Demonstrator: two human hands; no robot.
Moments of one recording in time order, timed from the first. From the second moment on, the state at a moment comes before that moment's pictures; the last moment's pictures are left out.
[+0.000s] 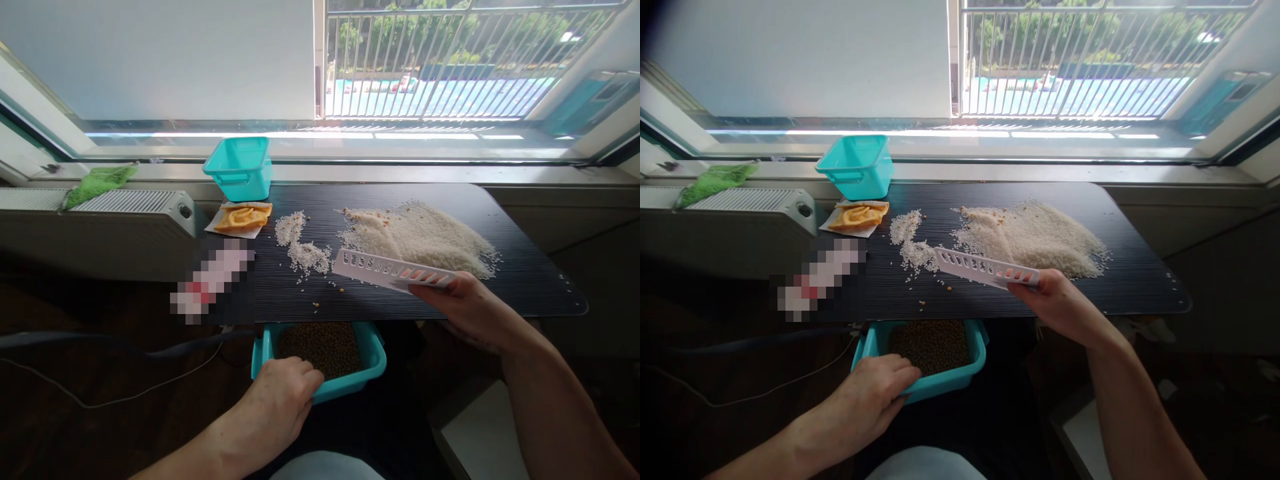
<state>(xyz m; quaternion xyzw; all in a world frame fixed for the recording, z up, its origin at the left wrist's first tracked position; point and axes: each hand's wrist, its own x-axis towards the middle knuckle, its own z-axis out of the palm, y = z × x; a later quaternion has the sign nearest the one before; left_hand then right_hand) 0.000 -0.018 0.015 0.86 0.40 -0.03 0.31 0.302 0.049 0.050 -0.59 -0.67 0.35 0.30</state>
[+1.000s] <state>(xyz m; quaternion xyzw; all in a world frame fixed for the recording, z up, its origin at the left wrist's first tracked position) -0.001 -0.022 0.010 0.86 0.40 -0.04 0.31 0.172 0.053 -0.011 -0.57 -0.64 0.32 0.40</state>
